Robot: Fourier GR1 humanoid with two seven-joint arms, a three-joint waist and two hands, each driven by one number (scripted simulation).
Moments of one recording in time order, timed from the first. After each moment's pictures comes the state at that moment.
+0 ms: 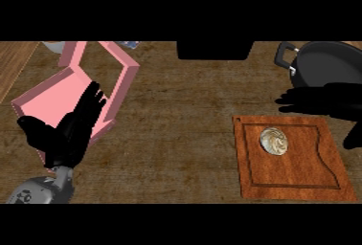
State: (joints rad) left arm -0.15 0.35 -0.25 -1.66 0.32 0.32 0.23; right arm -0.63 -0.98 0.58 -1.21 0.51 0.35 -0.85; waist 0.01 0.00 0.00
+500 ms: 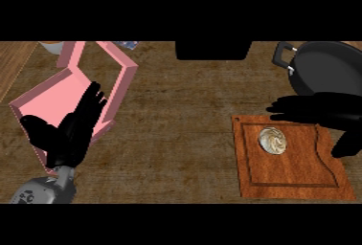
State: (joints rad) left arm -0.15 0.32 -0.23 -1.66 0.28 0.31 0.25; right arm -0.55 -0.93 0.55 -1.28 0.52 0.37 -0.81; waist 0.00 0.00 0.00
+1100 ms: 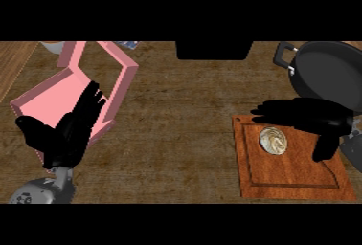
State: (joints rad) left arm -0.14 0.28 -0.18 -1.68 0.24 0.26 0.28; right arm -0.52 -0.78 0.50 -1.30 0.68 0.42 -0.67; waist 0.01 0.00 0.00
